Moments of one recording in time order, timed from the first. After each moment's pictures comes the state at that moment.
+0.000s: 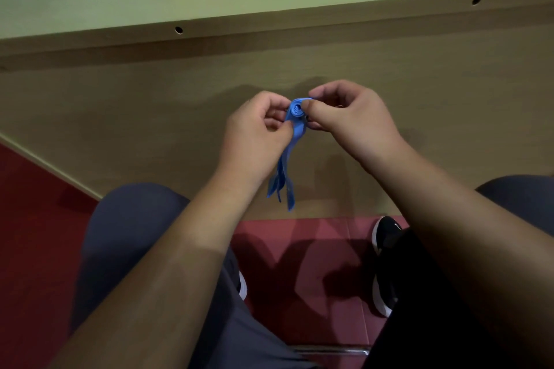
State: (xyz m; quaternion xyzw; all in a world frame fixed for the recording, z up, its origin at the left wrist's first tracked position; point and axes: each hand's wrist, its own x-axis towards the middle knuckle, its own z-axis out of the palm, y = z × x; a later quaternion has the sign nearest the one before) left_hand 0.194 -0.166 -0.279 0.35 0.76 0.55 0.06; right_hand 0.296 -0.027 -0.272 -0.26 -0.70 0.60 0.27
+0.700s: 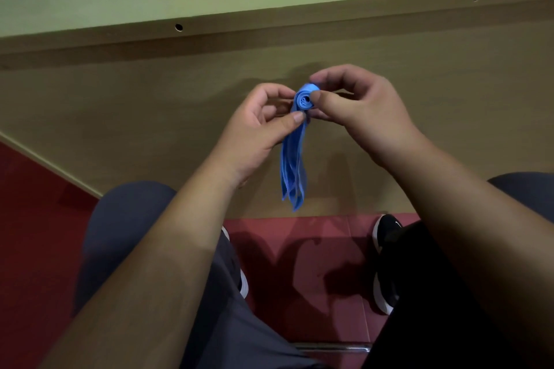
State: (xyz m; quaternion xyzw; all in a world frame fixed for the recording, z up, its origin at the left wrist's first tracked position) left_hand 0.186 -0.174 -0.273 0.36 0.60 0.65 0.29; right_hand 0.308 -0.019 -0.262 -0.16 -0.70 0.62 0.30
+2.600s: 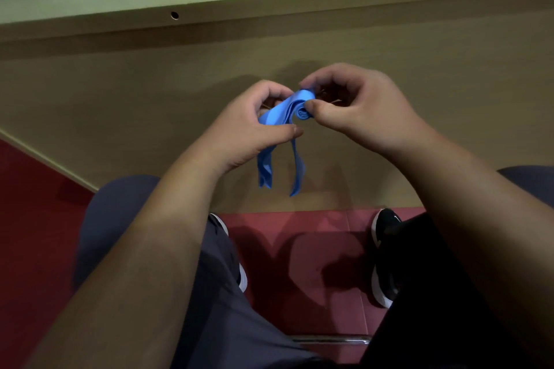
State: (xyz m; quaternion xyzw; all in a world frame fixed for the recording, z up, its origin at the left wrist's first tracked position) left_hand 0.165 -0.187 -0.269 0.44 0.70 0.50 0.25; right_hand 0.315 -0.016 -0.260 -0.10 -0.83 0.49 0.26
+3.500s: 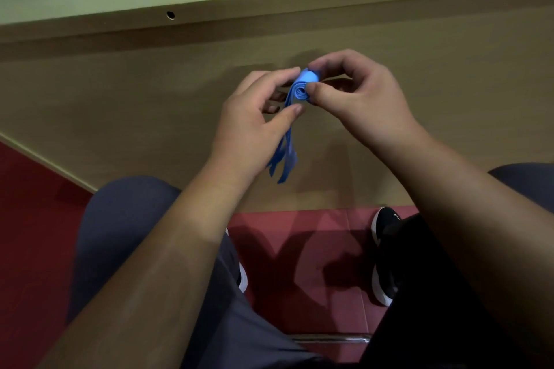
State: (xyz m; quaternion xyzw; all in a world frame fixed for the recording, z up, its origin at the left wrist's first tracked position) left_hand 0.192 -0.175 -0.273 0.47 0.71 0.53 0.02; right_hand 0.306 -0.019 -0.263 -0.17 -0.75 0.55 0.32
